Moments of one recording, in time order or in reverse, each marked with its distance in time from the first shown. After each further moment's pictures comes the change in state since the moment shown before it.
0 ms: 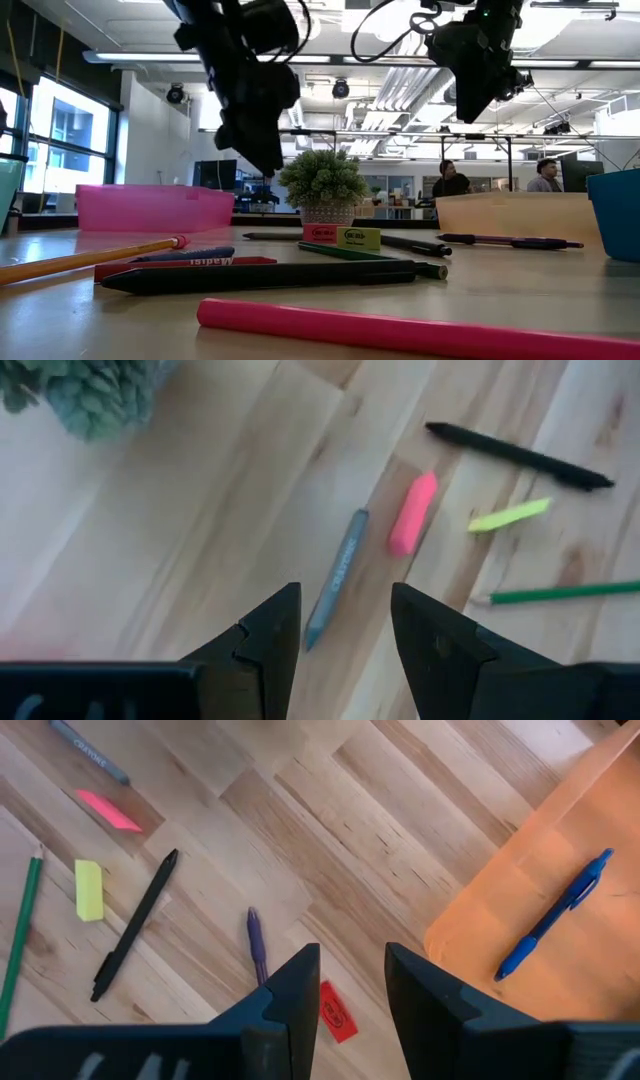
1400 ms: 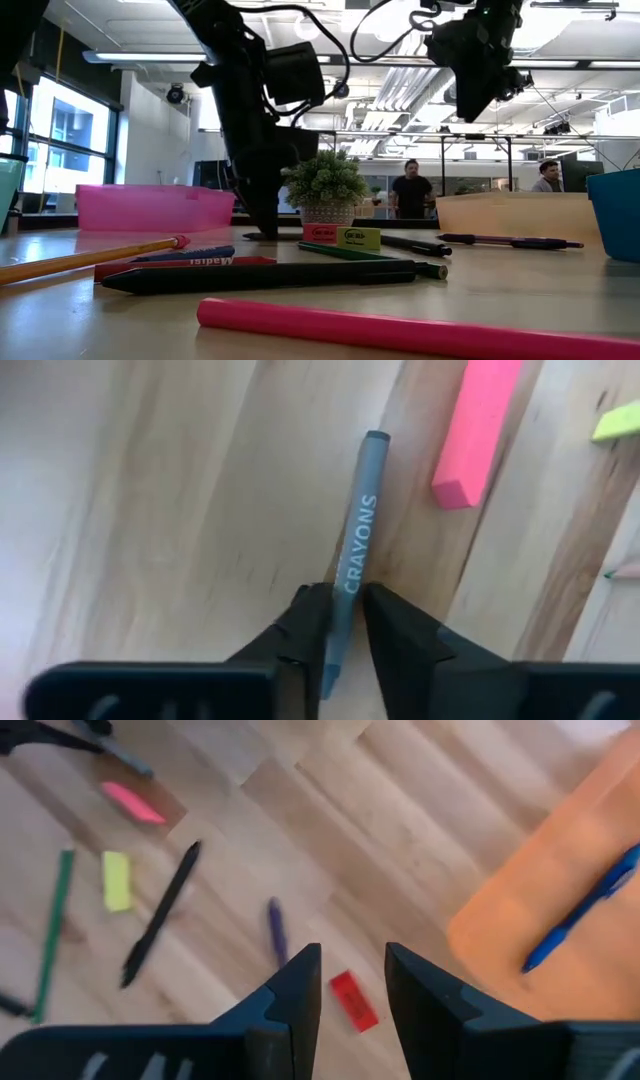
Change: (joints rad) left arm -0.084 0.271 0.033 0.021 -0.101 0.112; right arm 0.001 0.000 0.000 0.007 -0.069 0.020
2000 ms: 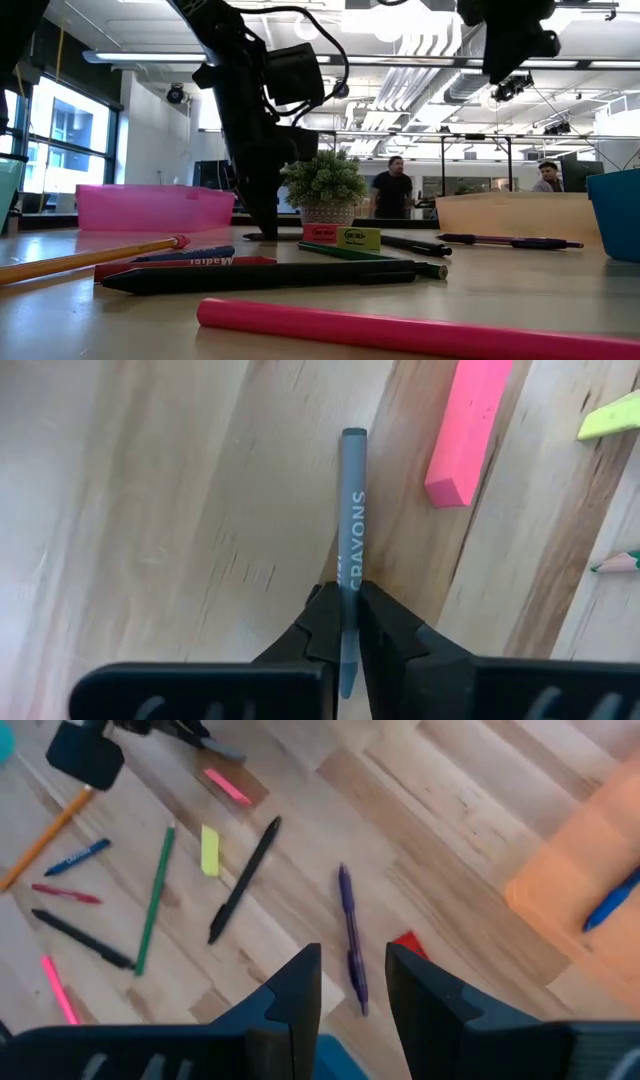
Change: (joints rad) left arm 0.005 -0.003 -0.002 -0.001 0.060 0.010; right arm 0.250 -0.146 0.000 -0.047 0.062 0.242
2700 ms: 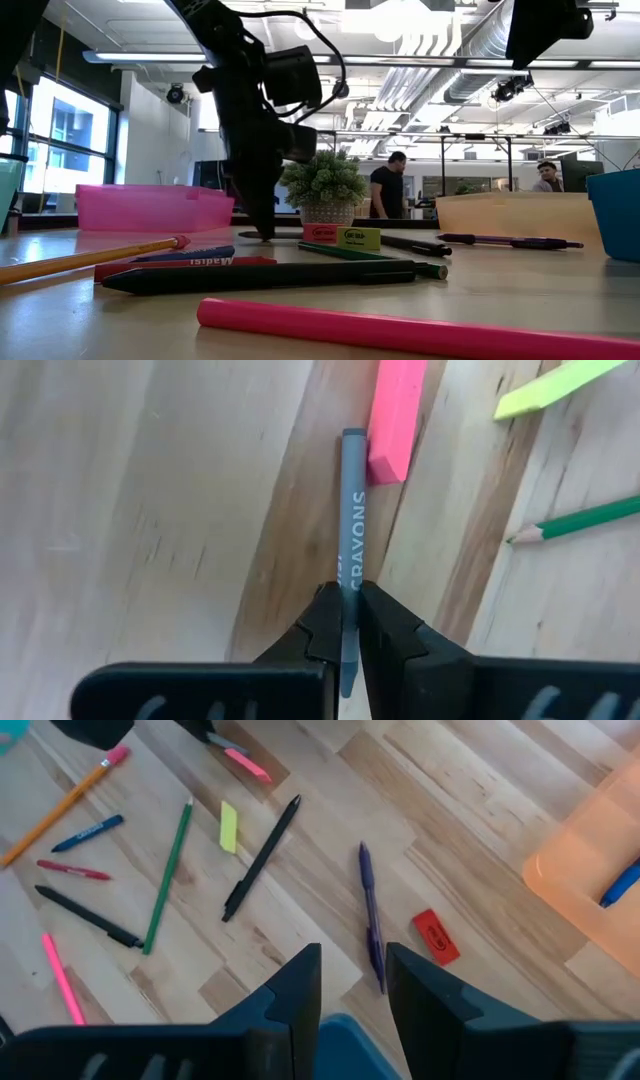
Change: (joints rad) left arm 0.023 -0.029 -0.005 0.010 0.164 0.000; right arm 0.257 0.018 0.000 -0.028 0.164 0.214
